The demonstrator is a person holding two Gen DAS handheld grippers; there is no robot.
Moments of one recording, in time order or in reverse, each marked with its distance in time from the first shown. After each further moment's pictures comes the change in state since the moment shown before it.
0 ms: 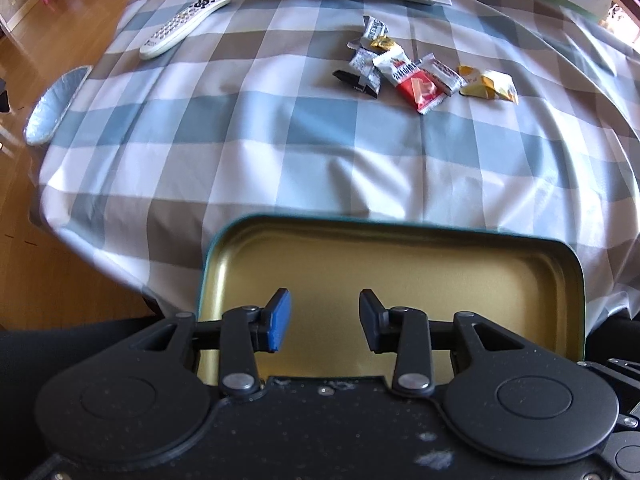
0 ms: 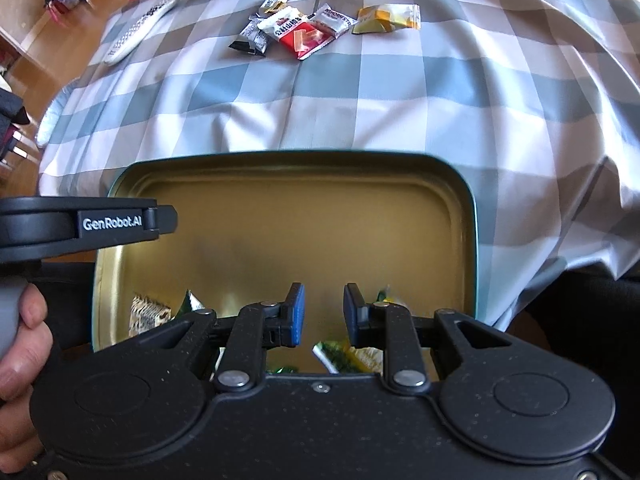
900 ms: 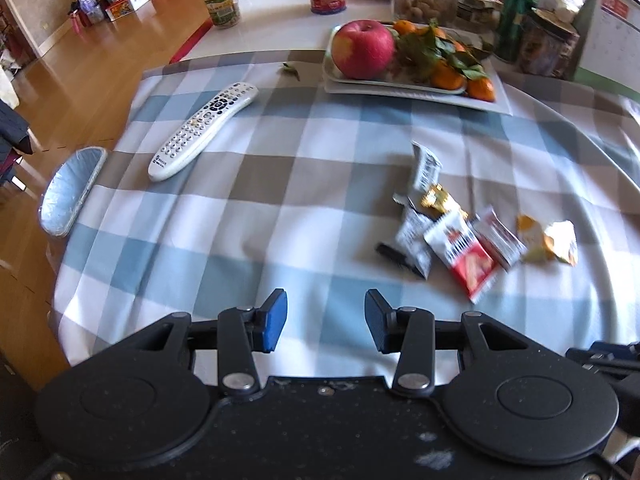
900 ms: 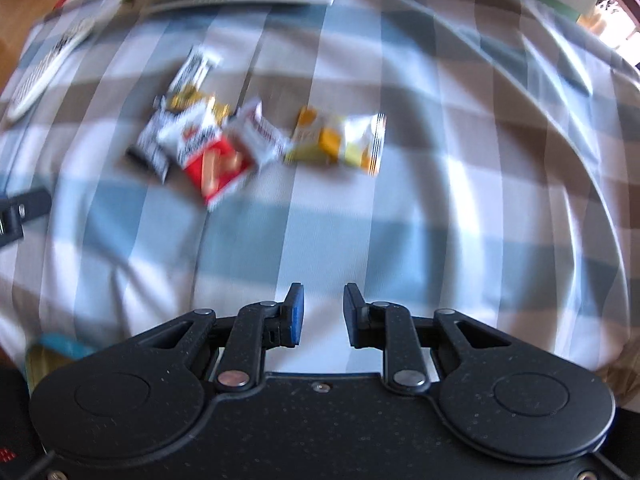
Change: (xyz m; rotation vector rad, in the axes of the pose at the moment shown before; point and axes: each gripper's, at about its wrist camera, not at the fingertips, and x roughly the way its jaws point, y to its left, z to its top) left arm 0.027 0.010 0.152 -0.045 -0.135 0.095; right arm 0.037 -0.024 0.169 -0.056 0.041 -0.219
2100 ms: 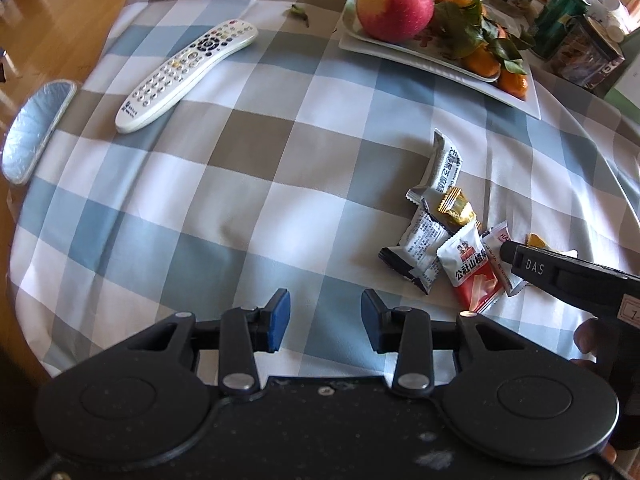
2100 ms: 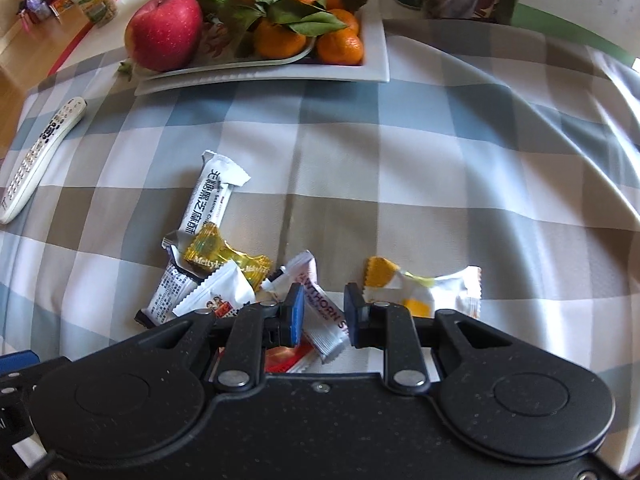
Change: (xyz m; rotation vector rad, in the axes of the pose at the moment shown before) left arm 0.047 0.027 0.034 -0.124 0.204 -0.117; right arm 0.054 0.030 0.087 0.039 -0.135 0.099
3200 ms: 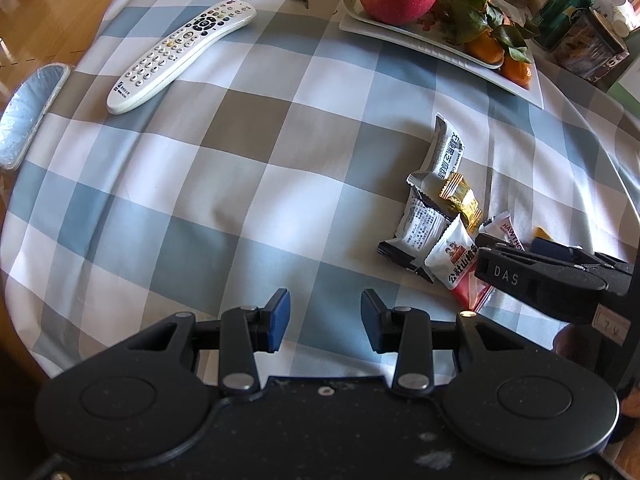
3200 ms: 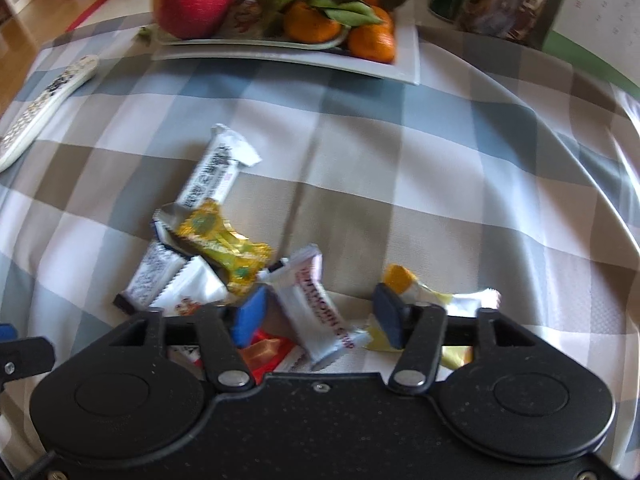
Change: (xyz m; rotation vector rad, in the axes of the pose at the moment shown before) left arm 0.008 0.001 -0.003 -0.007 0.036 -0.019; right arm 0.014 0.007 -0.006 -0.119 -0.020 -0.044
